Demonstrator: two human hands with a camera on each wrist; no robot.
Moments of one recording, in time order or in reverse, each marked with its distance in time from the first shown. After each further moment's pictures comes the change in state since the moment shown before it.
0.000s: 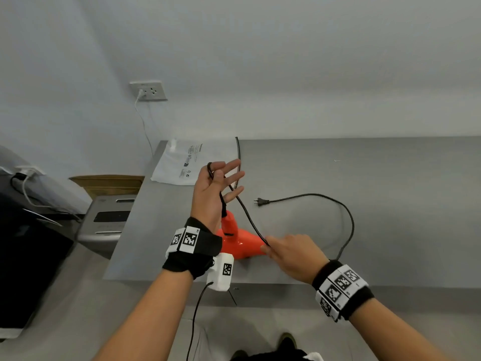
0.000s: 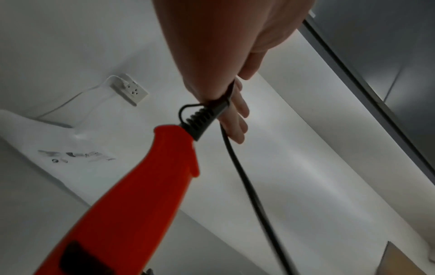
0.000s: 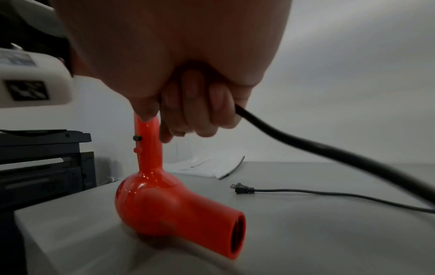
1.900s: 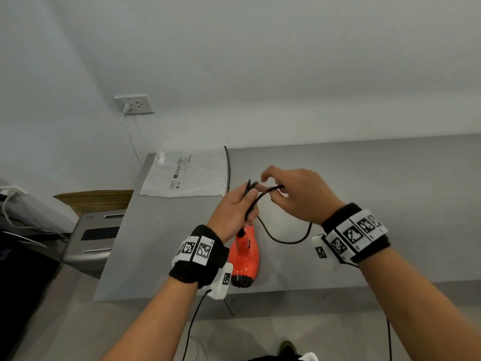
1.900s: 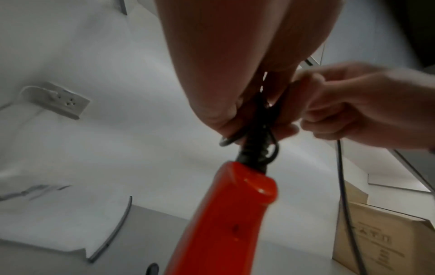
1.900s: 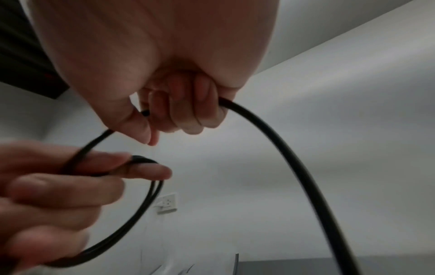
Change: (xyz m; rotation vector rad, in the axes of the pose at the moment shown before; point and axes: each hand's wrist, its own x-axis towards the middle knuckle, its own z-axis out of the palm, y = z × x) left_hand -0.001 -0.010 0.031 0.459 -0.408 -0.113; right_hand 0.031 0.022 -0.138 0.104 0.395 0.017
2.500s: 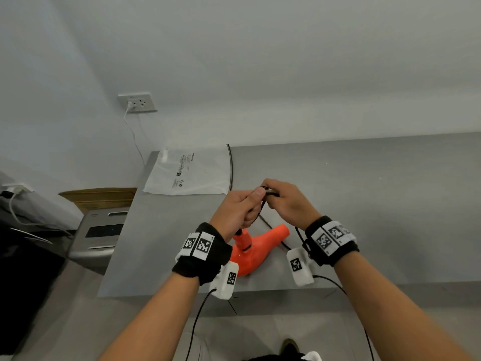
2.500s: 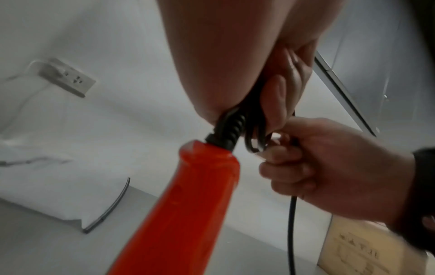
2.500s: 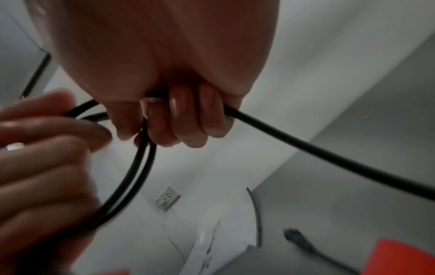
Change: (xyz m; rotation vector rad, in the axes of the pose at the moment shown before) left_hand -0.001 0.002 -0.002 -0.094 -0.058 -0.014; right_hand 0.006 0.011 0.070 0.658 -0.003 0.256
